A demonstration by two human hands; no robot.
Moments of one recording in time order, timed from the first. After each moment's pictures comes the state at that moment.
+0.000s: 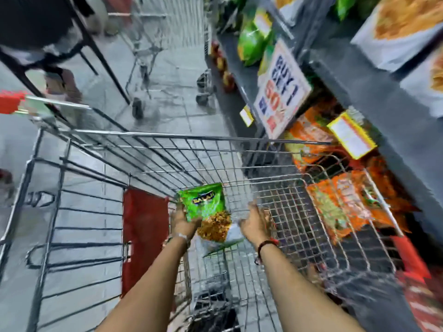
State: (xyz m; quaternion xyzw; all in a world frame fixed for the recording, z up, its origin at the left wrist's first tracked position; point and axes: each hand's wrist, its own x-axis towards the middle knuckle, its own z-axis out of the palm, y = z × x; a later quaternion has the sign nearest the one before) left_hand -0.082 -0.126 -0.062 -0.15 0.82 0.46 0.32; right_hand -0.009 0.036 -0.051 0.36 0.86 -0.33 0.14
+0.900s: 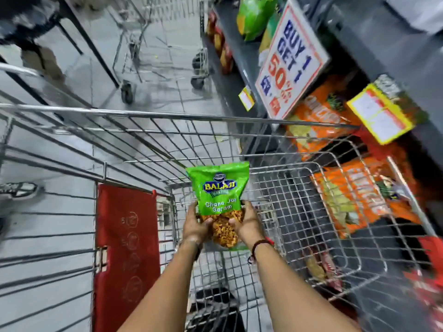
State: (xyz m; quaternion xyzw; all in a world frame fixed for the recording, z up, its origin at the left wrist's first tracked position) left_hand -0.064 -0.087 -0.097 -0.14 0.76 0.57 0.29; right_hand -0.020 0.029 -0.111 0.40 0.79 -0.45 0.11
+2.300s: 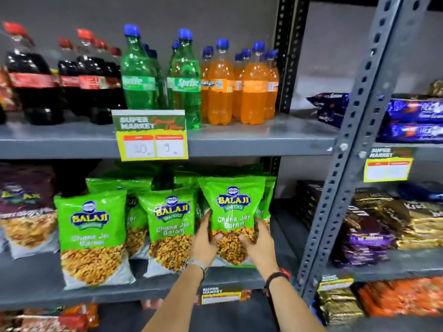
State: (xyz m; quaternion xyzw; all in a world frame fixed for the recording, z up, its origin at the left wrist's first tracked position) left_hand 0.452 0.182 0.233 0.66 0.51 0.41 0.36; right_hand 0.587 0.151 0.231 0.68 0.49 -0.23 -0.49
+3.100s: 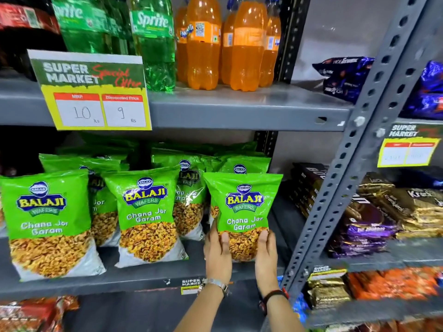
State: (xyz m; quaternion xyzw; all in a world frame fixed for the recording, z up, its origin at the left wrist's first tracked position) left_hand 0.530 0.165 0.170 0.57 0.51 0.51 0.41; right_hand 0.624 0.154 0.156 0.65 0.33 -0.30 -0.61
